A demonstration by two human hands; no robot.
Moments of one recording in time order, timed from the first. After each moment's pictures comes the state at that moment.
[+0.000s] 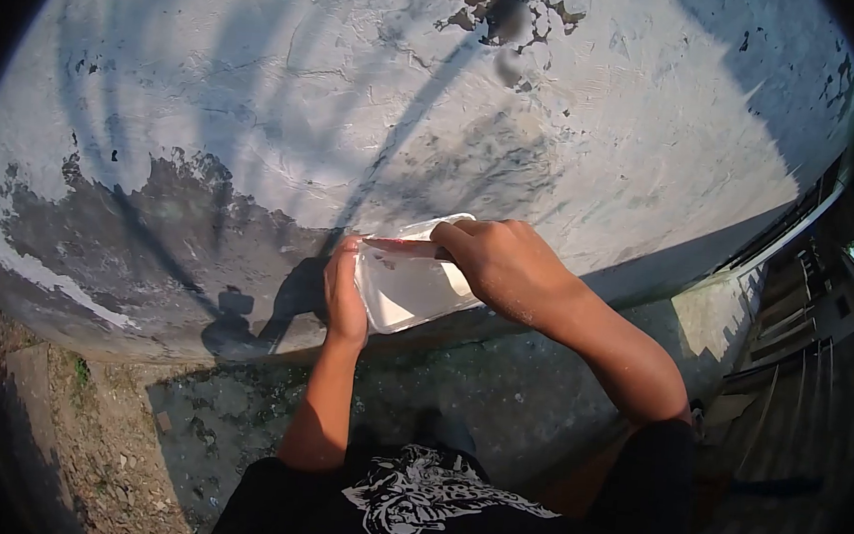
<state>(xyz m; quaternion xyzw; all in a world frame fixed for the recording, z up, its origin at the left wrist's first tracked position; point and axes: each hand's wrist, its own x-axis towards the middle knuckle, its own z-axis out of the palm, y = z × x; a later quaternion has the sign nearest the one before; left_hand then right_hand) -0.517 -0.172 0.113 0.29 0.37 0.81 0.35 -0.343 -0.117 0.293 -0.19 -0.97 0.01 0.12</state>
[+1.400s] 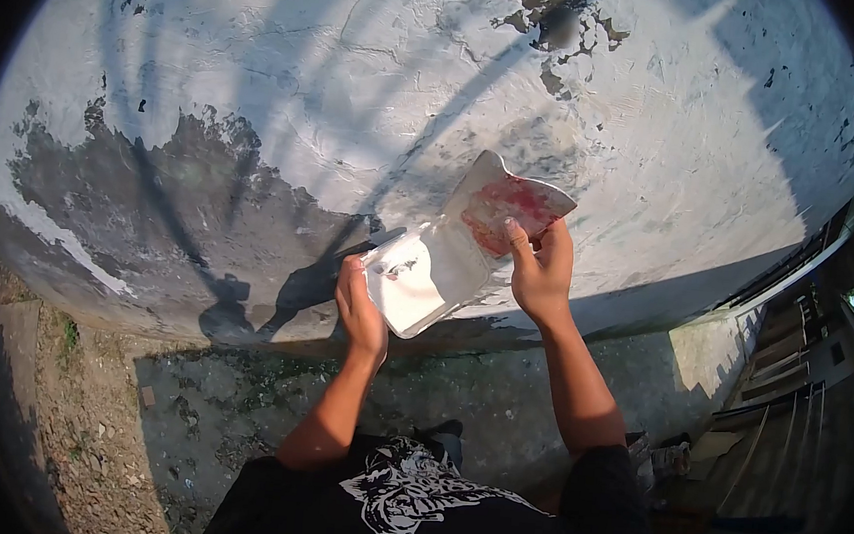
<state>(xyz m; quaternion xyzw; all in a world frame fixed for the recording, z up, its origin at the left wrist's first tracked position) -0.492 -0.183 0.078 0.18 0.39 0.86 0.27 -0.334 -0.086 0.202 -0.24 -0.74 0.36 0.51</state>
